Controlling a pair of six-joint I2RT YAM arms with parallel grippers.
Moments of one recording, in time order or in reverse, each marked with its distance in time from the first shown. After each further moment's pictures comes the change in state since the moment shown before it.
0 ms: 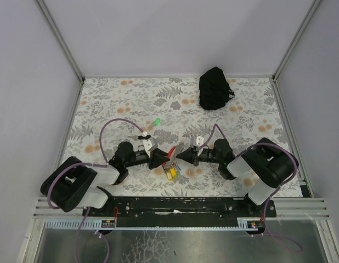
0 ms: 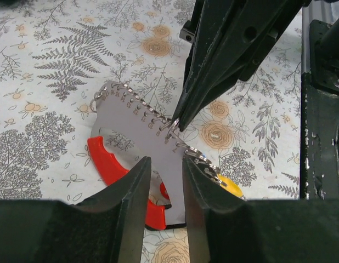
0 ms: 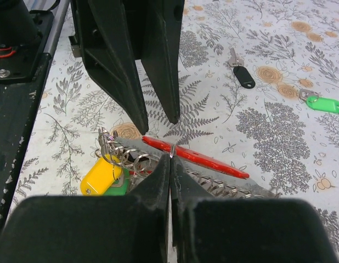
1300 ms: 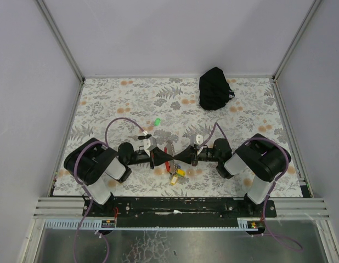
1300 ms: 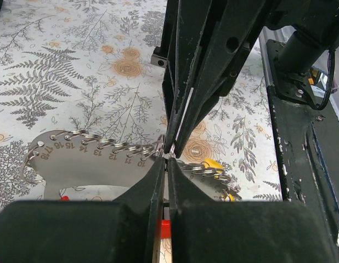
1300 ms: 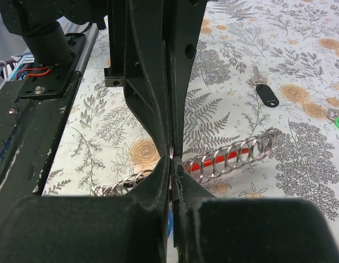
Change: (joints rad) left arm 0.047 0.356 0.014 0.517 0.157 -0.165; right arm -0.004 0.106 0.034 0.170 -0.101 0.137
